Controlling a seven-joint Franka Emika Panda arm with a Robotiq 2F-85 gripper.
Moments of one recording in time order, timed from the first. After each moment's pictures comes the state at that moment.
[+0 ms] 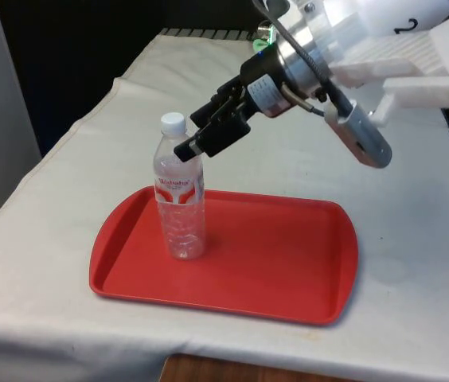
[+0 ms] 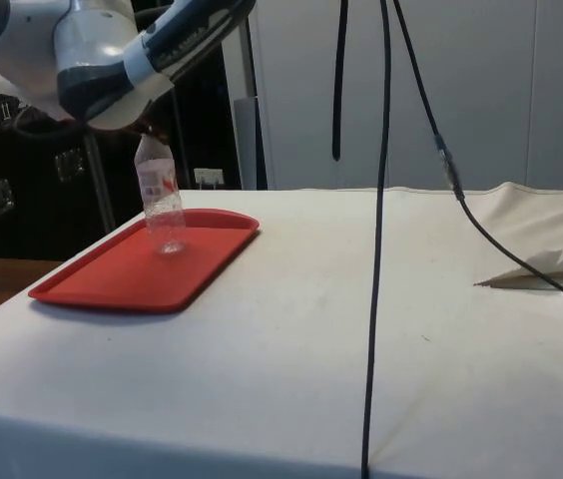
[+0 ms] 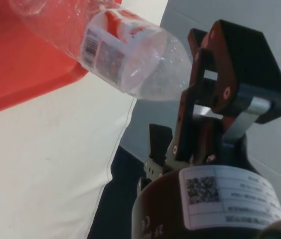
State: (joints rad) arm 0.30 0.96 -0.32 -1.04 -0.73 1.83 1.92
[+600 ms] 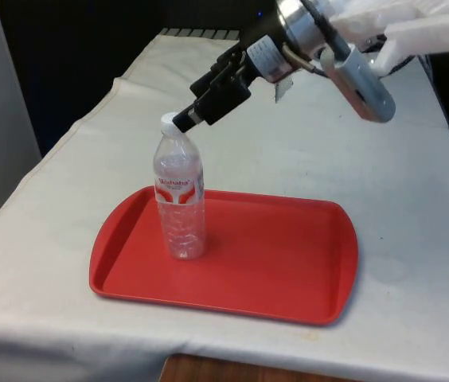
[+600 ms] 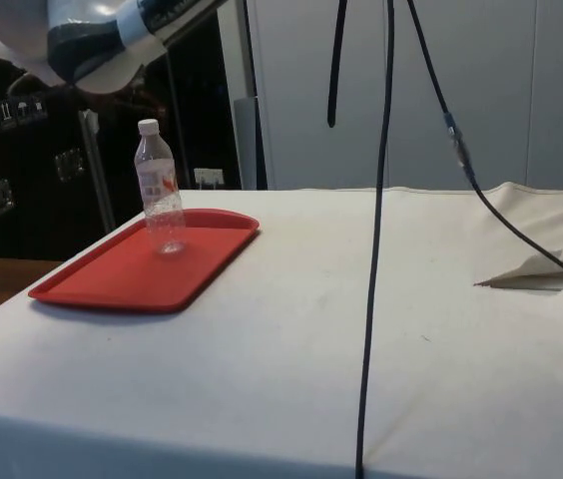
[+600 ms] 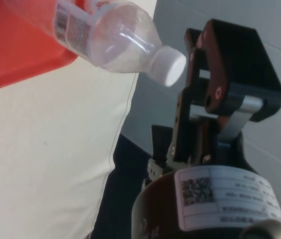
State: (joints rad) arm 0.29 0.89 -0.29 -1.05 -0.73 1.78 1.86
